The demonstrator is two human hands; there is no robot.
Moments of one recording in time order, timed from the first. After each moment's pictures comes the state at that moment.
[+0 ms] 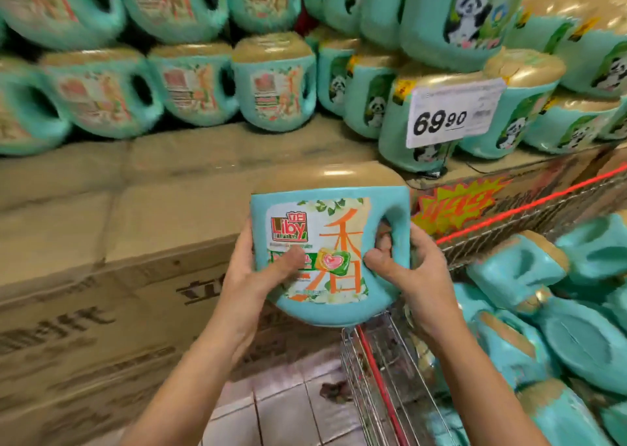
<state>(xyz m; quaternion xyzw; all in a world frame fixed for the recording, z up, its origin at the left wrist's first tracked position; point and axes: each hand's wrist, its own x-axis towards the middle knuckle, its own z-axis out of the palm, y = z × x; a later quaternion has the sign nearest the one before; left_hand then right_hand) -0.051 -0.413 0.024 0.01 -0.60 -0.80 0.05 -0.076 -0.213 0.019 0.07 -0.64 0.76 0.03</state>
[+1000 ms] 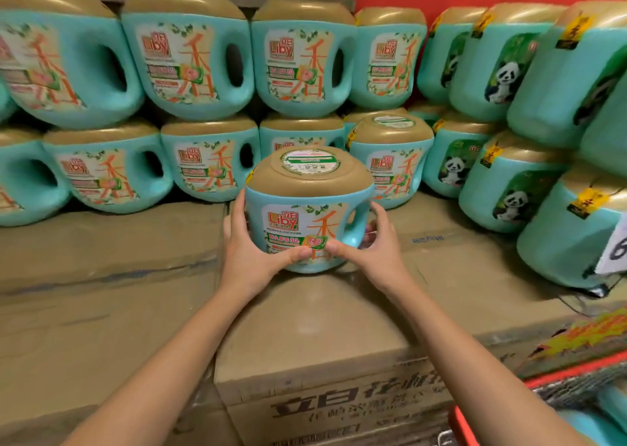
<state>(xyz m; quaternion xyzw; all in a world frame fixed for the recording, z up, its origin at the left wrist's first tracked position) -0.228 -0.631 0.019 0.10 -0.81 -0.52 0.24 -0.284 -0.426 0.021 0.13 -0.78 0.61 0.04</state>
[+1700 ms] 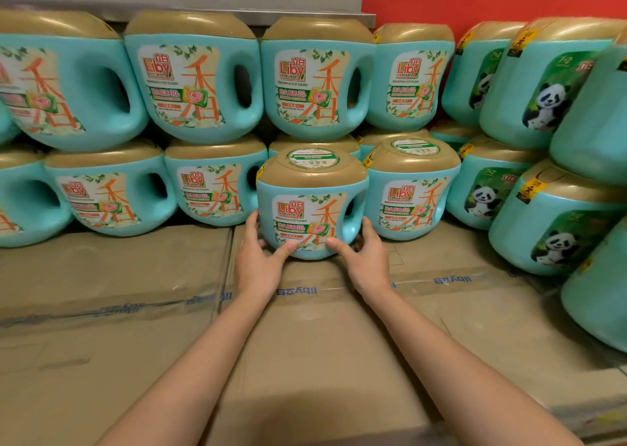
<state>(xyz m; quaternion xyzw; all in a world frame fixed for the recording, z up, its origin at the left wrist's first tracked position) -0.307 -0.641 0.001 0.18 -0.79 -0.51 0.27 -0.365 -0.475 0.001 0.10 -0.79 0.60 0.08</state>
